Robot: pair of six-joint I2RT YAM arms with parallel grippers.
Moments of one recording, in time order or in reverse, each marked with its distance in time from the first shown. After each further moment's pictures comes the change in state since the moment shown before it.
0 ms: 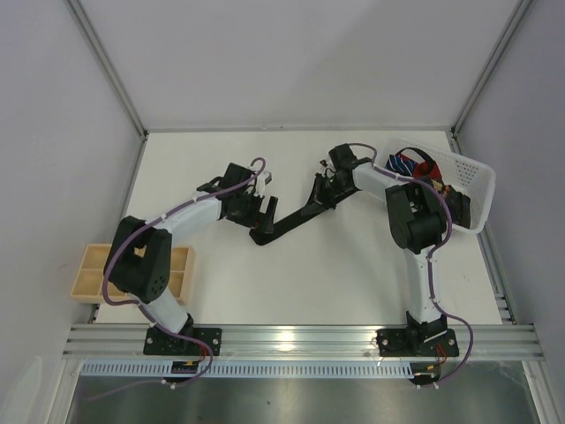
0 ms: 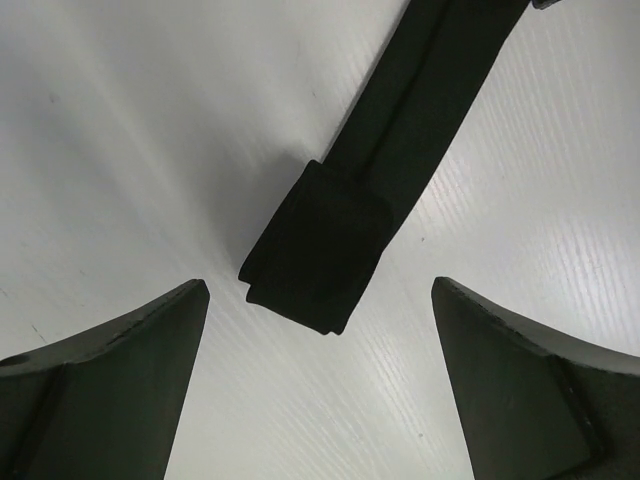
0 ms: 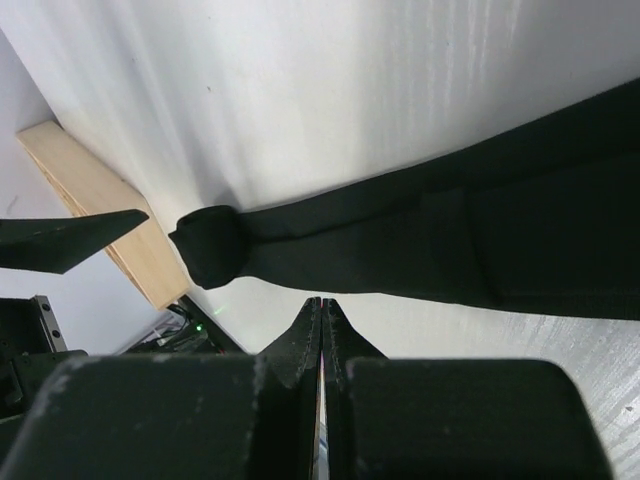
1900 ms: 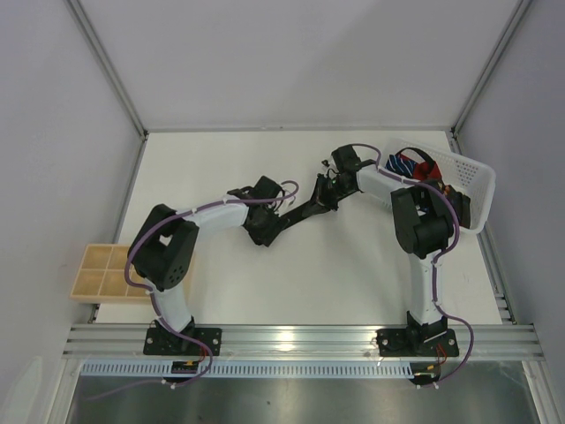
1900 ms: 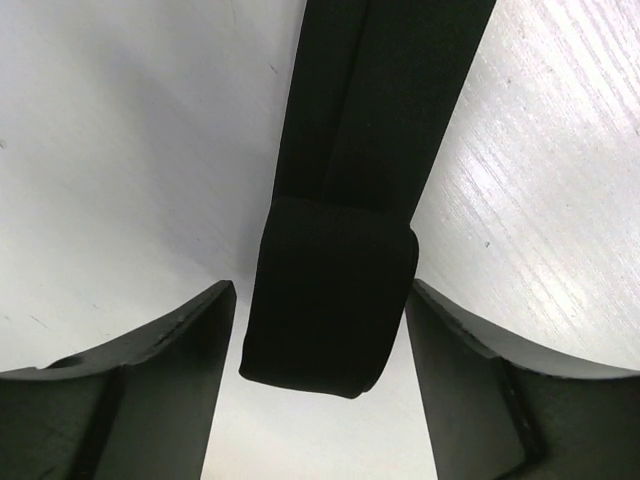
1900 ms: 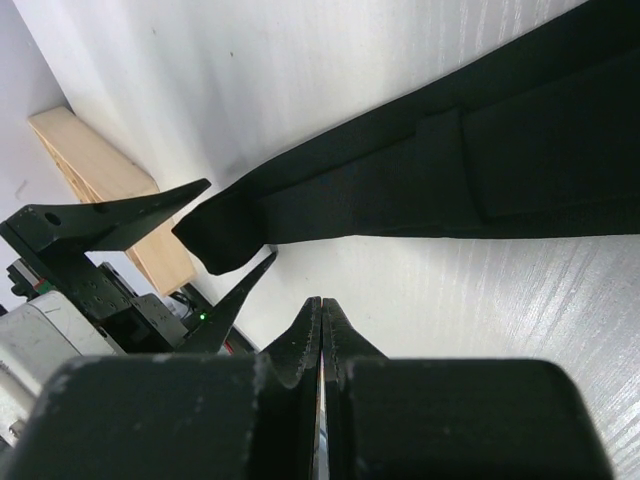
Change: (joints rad) left arm -0.171 0.153 0.053 -0.052 -0.279 0.222; right arm -0.006 -0.076 -0.085 0.034 -0.011 0.001
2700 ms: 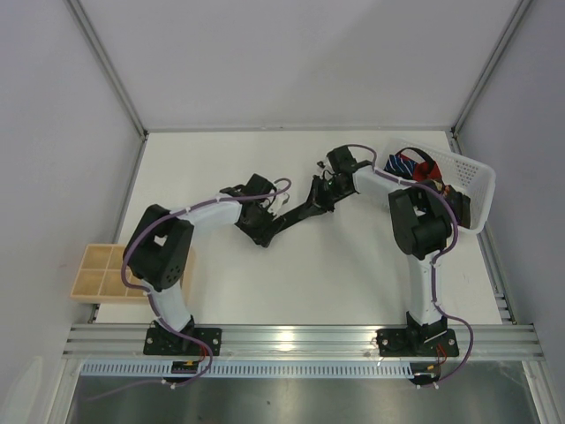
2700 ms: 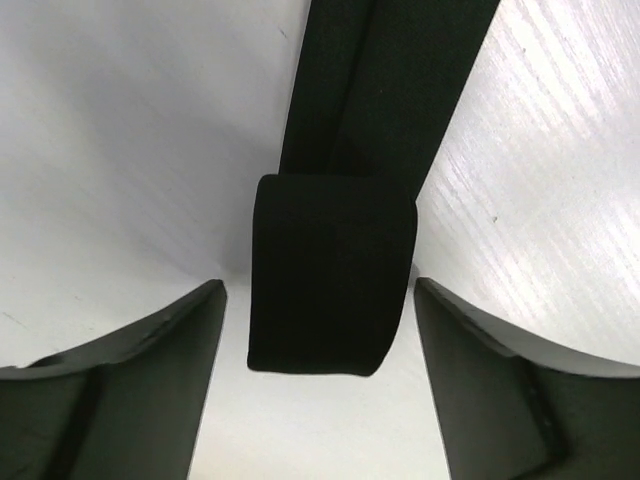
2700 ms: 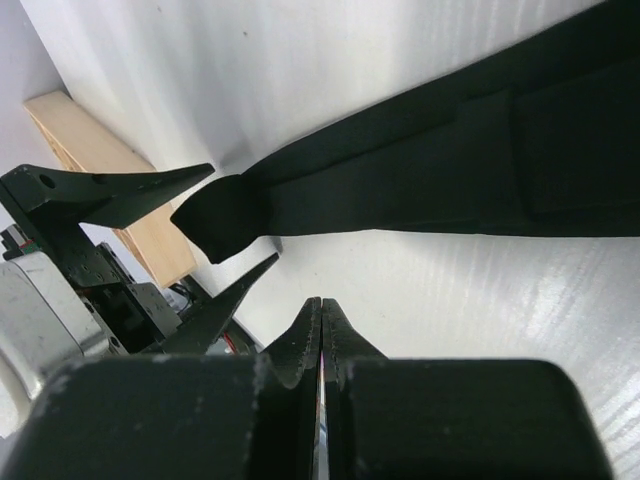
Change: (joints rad) left arm 0.054 -0.012 -0.013 -0.019 0.098 0.001; right arm 0.029 -0.001 -0.003 0.004 -0.008 0.004
